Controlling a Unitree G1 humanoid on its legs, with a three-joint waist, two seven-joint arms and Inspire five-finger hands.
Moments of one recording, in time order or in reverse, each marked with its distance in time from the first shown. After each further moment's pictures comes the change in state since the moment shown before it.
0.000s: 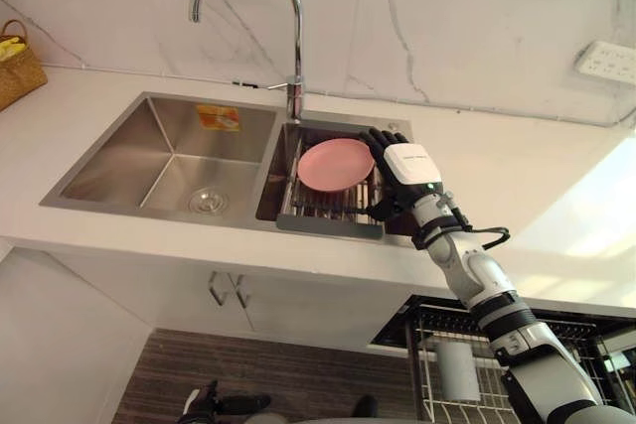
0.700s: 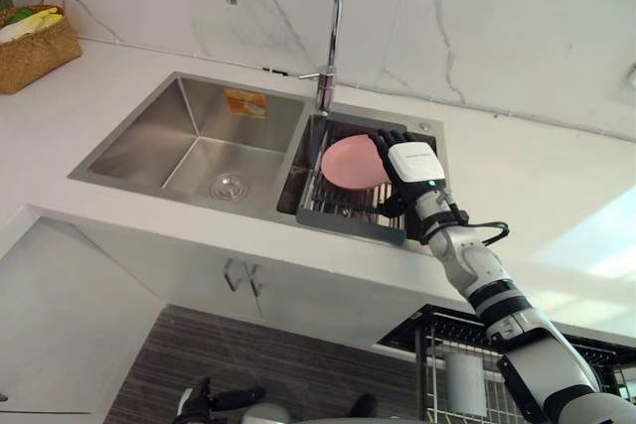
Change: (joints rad) left arm 0.004 -0.006 0.042 0.001 -0.020 -0.022 0.021; right arm -0.057 0.000 0.026 0.135 -0.100 0.042 -0.059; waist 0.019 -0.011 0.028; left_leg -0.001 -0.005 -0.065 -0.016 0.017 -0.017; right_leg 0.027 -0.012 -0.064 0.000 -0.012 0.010
